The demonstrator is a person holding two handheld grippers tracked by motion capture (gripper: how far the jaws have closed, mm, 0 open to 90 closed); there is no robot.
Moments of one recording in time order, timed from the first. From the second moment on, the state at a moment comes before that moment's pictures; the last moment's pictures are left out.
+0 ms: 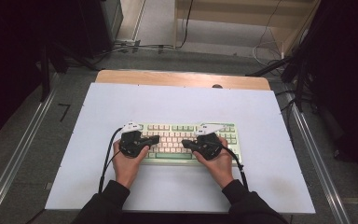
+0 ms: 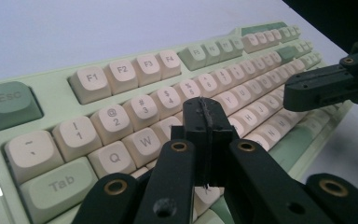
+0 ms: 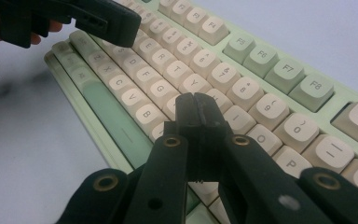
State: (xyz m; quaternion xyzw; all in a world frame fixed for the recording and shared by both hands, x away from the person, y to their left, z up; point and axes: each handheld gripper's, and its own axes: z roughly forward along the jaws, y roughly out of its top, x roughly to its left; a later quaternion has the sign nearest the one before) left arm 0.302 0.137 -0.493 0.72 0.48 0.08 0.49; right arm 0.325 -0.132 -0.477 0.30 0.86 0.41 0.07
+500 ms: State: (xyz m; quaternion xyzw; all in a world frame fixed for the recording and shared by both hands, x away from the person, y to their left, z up) left arm 0.310 0.137 -0.494 0.72 0.49 0.09 0.48; right arm 0.325 -0.131 -0.478 0.30 0.86 0.41 0.07
